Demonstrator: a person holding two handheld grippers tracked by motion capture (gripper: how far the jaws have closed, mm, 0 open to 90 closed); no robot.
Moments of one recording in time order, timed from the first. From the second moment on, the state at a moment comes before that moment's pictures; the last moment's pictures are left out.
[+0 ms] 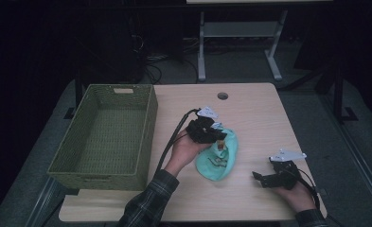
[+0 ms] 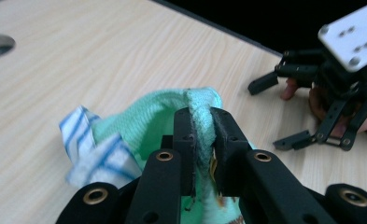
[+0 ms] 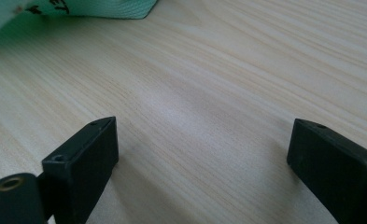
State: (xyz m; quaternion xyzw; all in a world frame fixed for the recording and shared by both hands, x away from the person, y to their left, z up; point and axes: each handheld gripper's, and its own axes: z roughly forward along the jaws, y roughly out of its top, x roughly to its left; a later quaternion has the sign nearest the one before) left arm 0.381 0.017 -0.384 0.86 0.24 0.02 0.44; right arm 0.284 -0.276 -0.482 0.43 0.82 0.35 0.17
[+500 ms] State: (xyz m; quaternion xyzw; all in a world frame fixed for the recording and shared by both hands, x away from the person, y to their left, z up) left arm 0.376 0.011 -0.415 0.89 0.23 0.02 0.40; right arm 0.284 -0.276 -0.482 0.43 0.82 0.35 0.17
